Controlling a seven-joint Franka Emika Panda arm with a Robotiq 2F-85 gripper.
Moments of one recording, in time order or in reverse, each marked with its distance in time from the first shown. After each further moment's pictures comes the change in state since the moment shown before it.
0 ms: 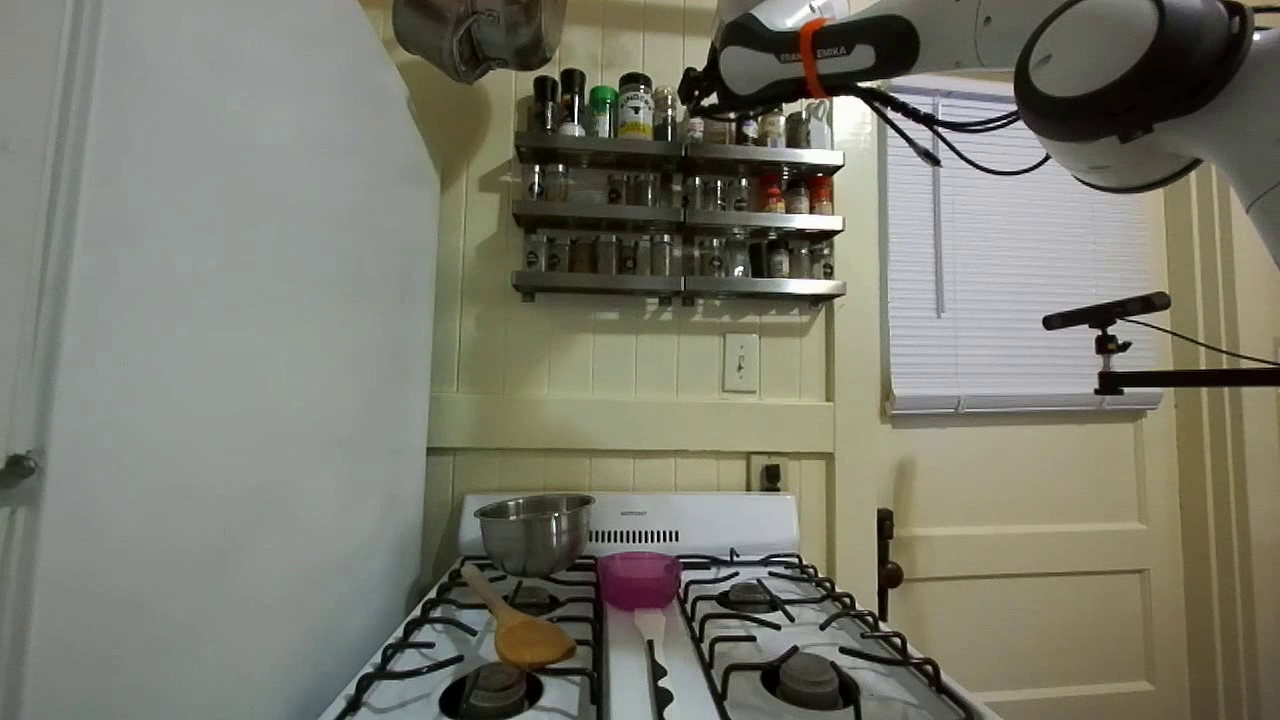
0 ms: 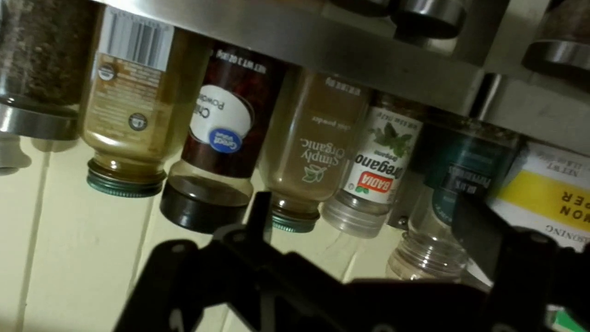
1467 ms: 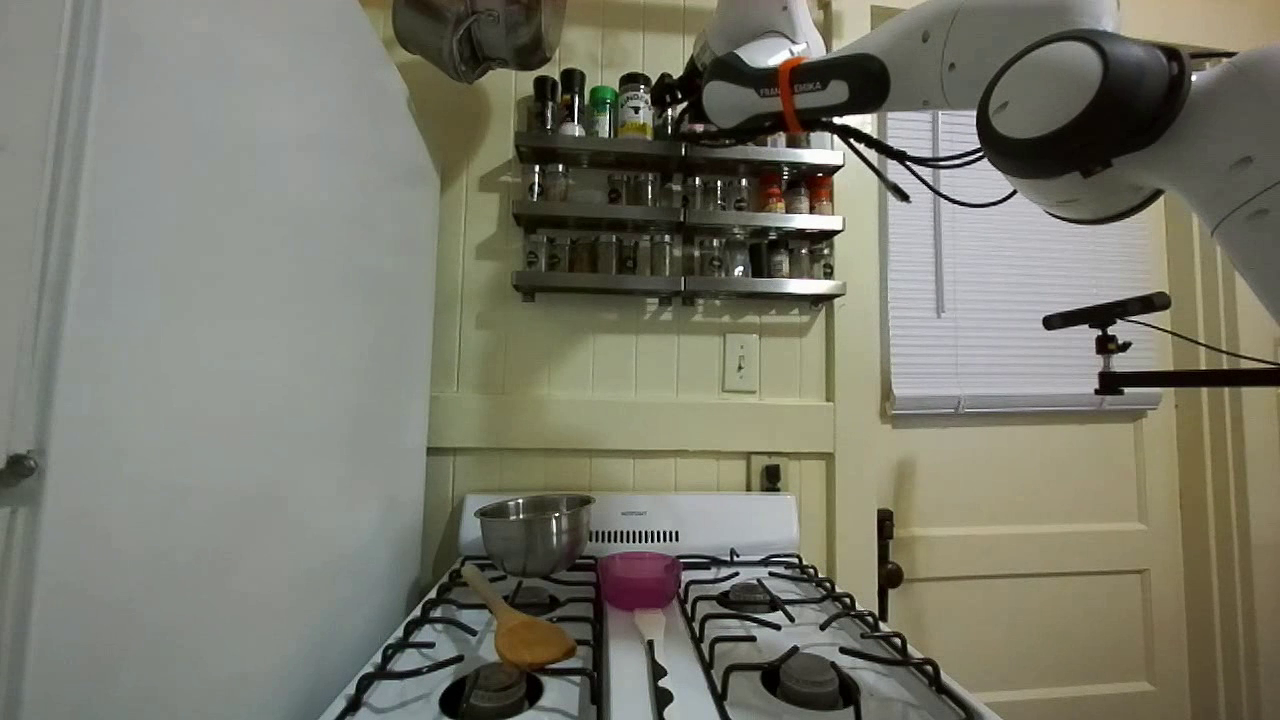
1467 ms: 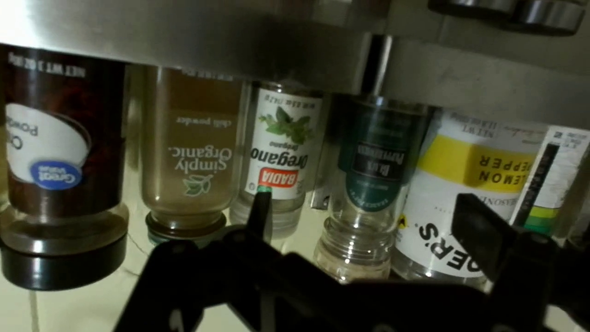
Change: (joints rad) arm -0.018 0.104 0.017 0.049 0.090 0.245 0.058
